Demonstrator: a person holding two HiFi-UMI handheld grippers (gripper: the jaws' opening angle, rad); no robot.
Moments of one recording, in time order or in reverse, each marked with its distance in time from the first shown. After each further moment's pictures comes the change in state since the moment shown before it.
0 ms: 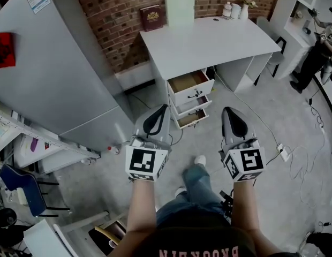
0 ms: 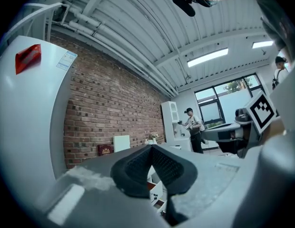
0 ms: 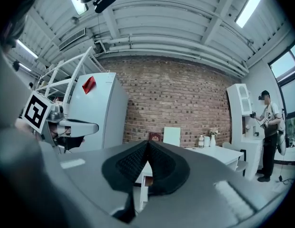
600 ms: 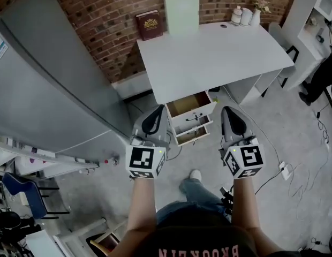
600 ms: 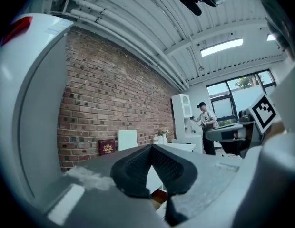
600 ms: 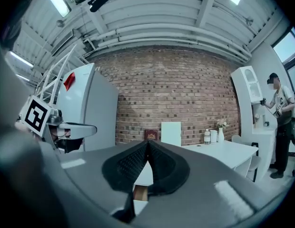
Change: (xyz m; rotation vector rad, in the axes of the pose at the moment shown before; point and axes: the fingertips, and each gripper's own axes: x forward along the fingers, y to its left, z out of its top) left arm 0.178 0.063 -0.037 -0.041 0.055 0.092; right arm 0.165 -0.117 -0.031 0.064 0.037 0.064
